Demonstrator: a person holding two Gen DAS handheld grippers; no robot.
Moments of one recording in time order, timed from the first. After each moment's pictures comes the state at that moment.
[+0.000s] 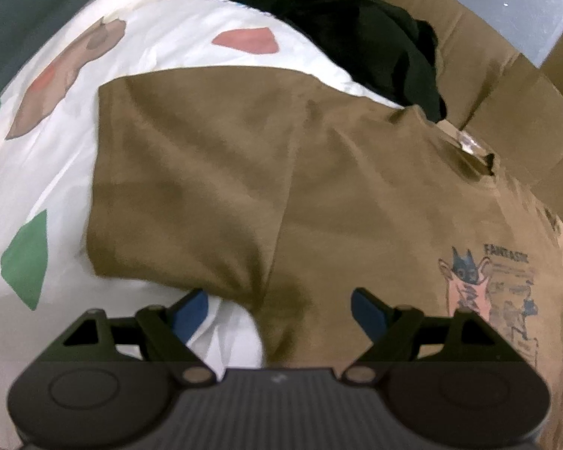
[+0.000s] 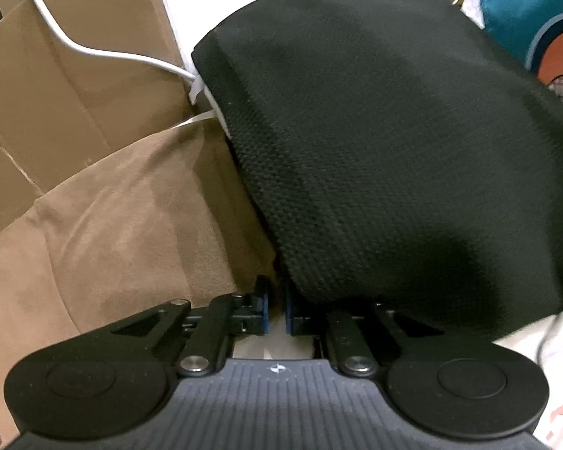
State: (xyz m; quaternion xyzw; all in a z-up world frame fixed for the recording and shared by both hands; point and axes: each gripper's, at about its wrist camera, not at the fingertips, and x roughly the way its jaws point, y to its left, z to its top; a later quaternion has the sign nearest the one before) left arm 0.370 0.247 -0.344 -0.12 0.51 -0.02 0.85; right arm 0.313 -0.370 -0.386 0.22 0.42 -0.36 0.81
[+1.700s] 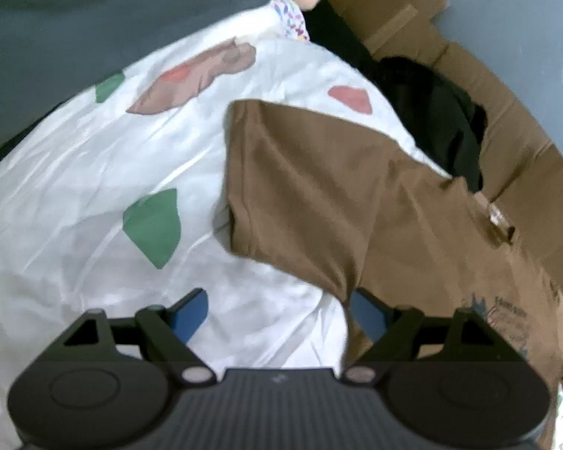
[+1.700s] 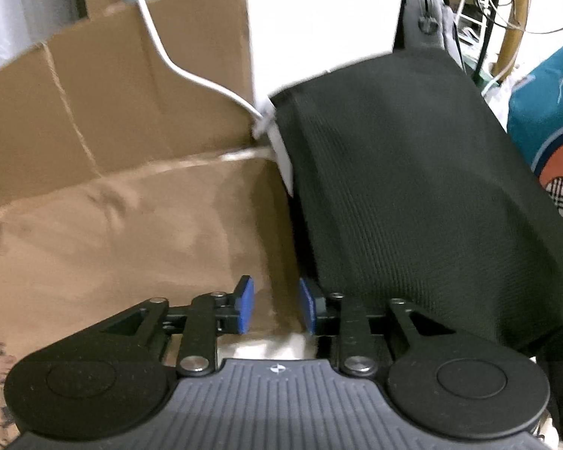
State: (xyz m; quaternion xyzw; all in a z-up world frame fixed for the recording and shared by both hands) left arm 0.309 0.322 -0.311 -0.21 0.45 0.06 0.87; right arm 0.316 -0.337 -0.330 0.14 0.41 -0.27 0.86
